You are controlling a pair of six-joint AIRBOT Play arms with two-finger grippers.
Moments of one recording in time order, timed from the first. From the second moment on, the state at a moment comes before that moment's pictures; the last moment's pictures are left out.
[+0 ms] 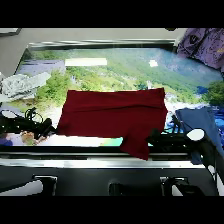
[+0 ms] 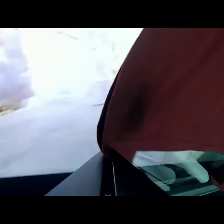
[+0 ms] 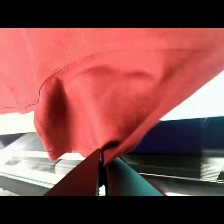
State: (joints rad) left arm 0.38 -1.38 0.82 0.97 -1.28 -1.44; right arm -0.10 -0.90 0.46 -0.82 1.09 1.61
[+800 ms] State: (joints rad) left arm 0.39 -1.06 0.83 1.12 -1.33 -1.65; right arm -0.10 -0.58 0.61 -1.12 1.42 1.84
